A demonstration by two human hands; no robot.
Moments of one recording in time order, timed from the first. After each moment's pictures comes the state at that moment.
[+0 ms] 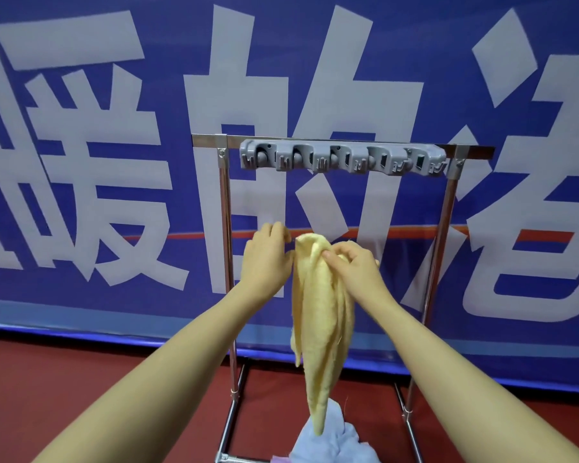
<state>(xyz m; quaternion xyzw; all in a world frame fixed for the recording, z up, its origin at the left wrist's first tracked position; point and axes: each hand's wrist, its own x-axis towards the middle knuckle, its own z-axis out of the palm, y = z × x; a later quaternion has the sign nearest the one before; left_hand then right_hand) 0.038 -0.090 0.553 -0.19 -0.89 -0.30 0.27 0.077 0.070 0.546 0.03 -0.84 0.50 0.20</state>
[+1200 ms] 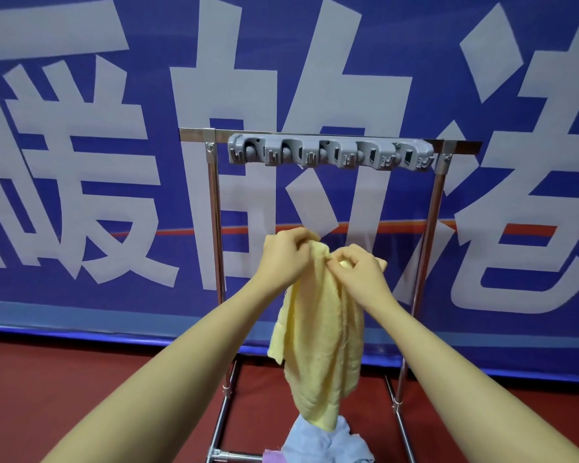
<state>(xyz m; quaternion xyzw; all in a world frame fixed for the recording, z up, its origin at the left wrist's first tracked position) 0.058 -0.053 0.562 -0.23 -0.84 -0.45 0.18 0.093 0.089 0.534 -0.03 -0.86 0.46 0.22</state>
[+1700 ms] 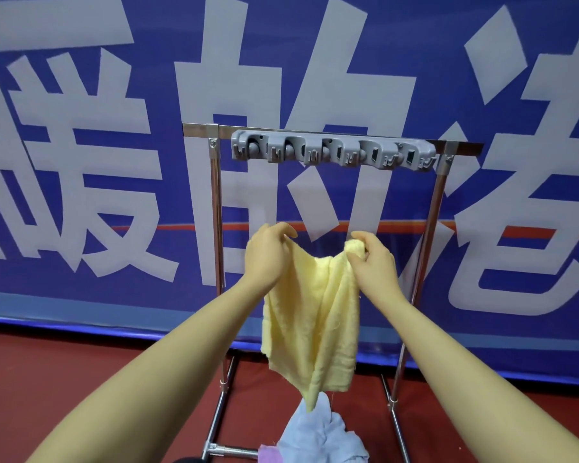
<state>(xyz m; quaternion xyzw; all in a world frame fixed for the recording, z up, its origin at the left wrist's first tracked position) 0.046 -0.069 0.552 -0.14 -0.87 -0.42 0.23 0.090 0.103 0.539 -0.04 -0.85 0.45 0.28</state>
